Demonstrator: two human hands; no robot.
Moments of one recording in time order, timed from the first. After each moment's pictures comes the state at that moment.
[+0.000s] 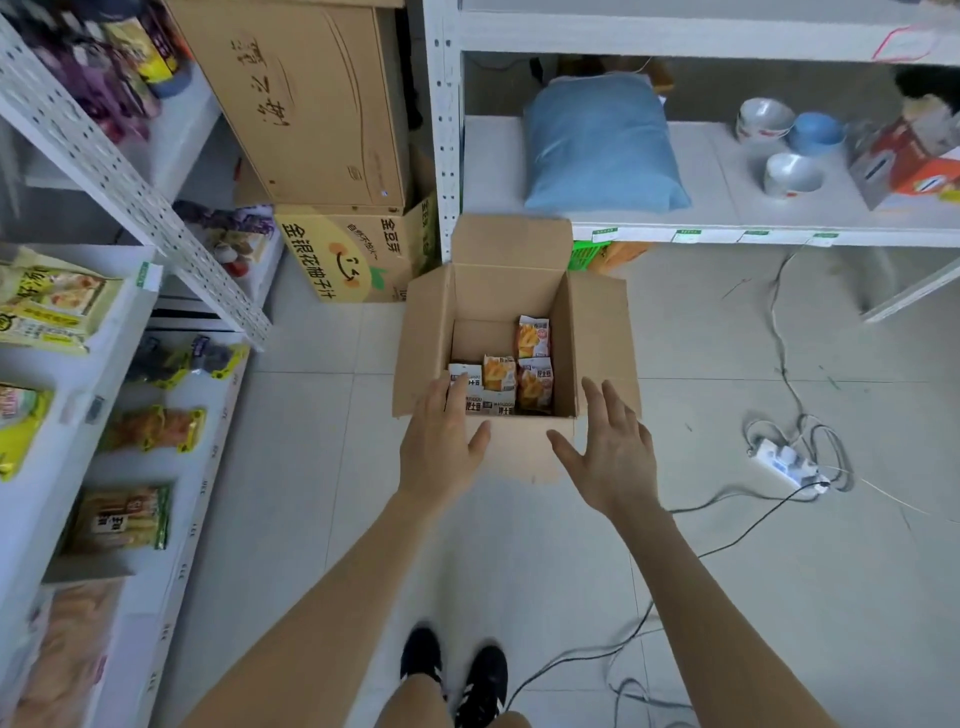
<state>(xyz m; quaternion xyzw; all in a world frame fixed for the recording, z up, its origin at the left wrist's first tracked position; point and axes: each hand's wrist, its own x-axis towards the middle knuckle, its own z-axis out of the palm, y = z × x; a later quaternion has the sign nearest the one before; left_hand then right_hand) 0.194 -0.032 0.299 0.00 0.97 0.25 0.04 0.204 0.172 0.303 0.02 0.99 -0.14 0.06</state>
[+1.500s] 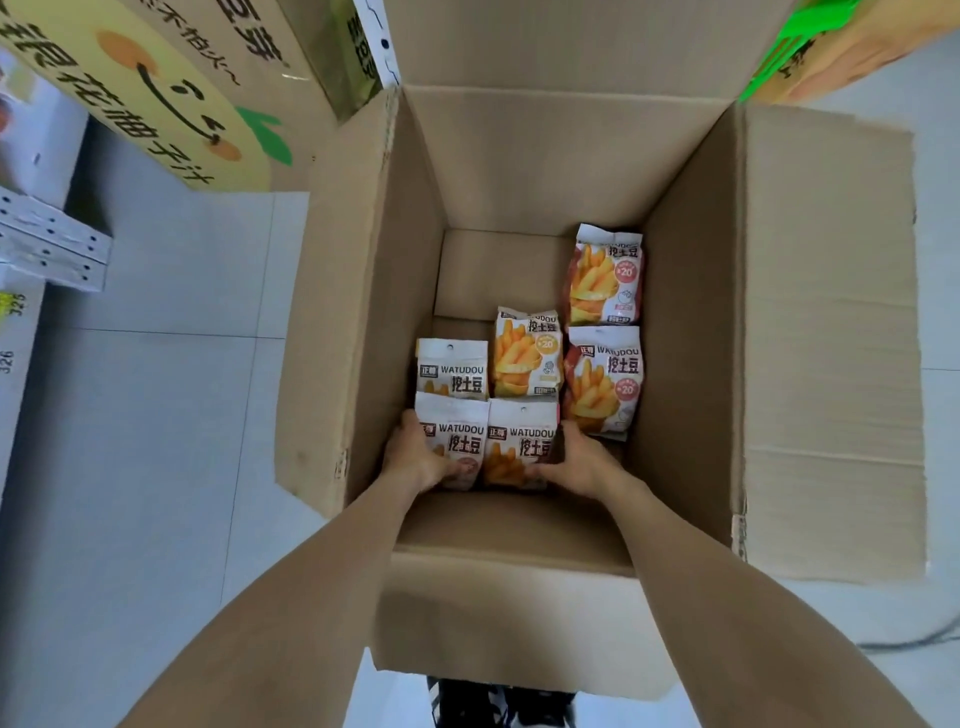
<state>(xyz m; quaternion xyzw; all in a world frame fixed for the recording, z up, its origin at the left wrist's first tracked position) -0.063 -0.036 -0.235 -0.33 0.80 0.35 0.35 -0.079 0.188 -0.259 0.11 0.81 -0.33 0.48</state>
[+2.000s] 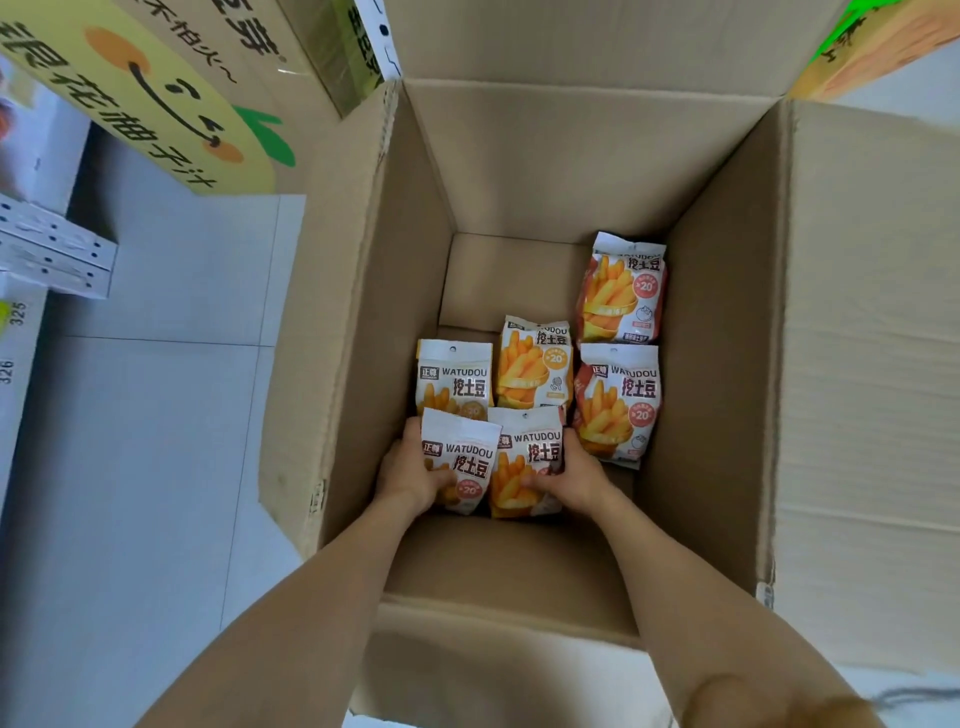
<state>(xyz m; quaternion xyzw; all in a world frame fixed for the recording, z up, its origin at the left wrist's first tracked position) -0.063 -0.047 -0.255 -0.31 0.83 0.35 0.33 -0.078 0.167 -0.300 0.18 0.75 -0.44 0.45</state>
